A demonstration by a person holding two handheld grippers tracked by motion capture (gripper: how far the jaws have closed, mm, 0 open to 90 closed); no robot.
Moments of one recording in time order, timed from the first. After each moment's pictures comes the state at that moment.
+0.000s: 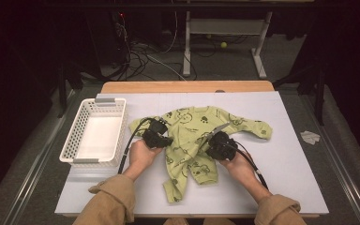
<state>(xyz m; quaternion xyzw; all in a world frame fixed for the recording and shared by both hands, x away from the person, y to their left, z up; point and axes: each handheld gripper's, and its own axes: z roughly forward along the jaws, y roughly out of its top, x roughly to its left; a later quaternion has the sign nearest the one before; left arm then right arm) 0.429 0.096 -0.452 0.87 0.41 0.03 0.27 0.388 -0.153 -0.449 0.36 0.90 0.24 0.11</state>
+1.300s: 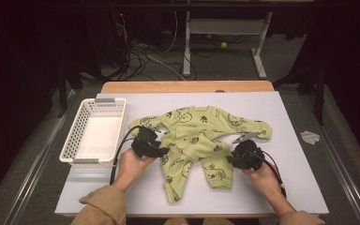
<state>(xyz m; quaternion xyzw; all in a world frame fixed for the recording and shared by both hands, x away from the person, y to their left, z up) 0.385 0.117 -0.449 0.87 0.41 0.04 0.28 0.357 -0.221 -0.447 0.43 0.86 0.24 0.13</state>
